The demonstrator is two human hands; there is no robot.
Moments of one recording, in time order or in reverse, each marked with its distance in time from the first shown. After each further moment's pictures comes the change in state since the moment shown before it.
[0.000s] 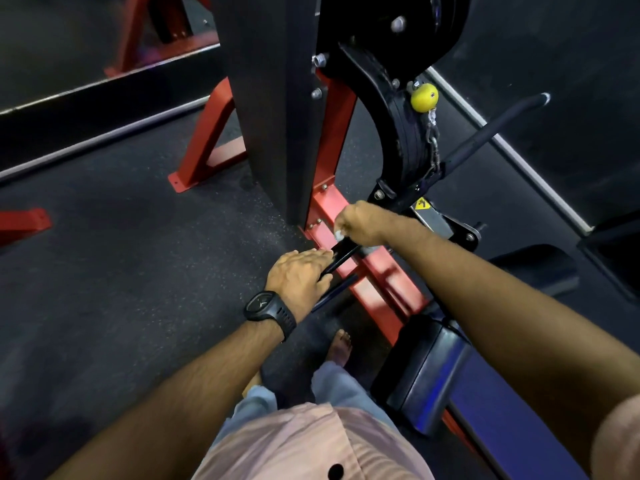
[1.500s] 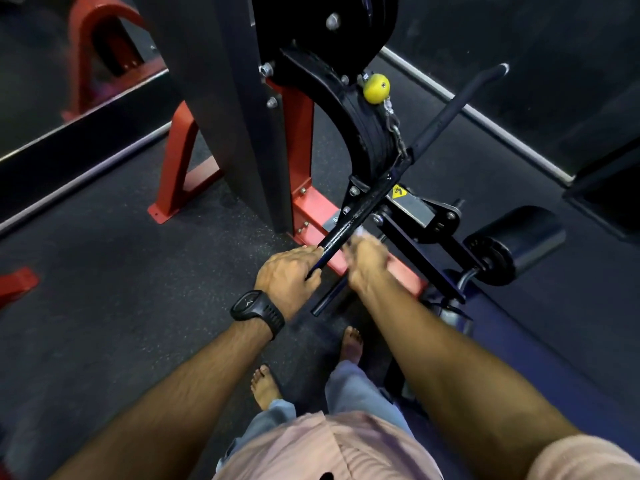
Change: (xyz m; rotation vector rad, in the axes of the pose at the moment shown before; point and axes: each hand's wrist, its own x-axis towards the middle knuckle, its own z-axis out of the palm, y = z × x) left_hand 0.025 -0.004 -0.014 -0.039 -0.060 0.157; right_hand -0.014 -0.042 0.068 2.407 0.940 0.980
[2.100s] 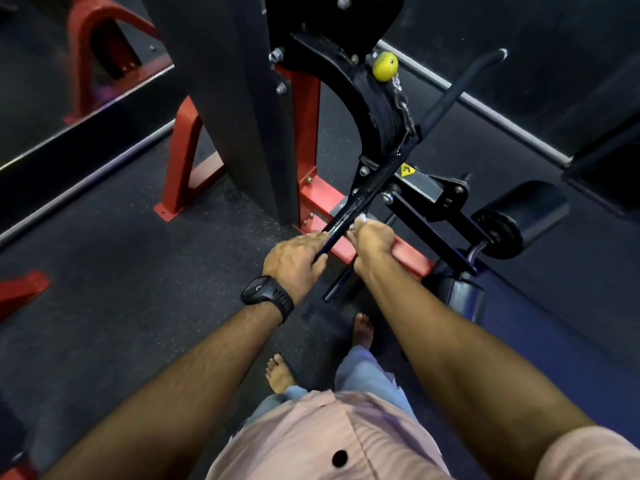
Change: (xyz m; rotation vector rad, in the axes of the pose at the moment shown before) left_hand -0.033 -0.009 -0.014 -0.032 0.083 0.016; right_hand -0.043 0.040 -0.001 -0.218 0.073 -0.178
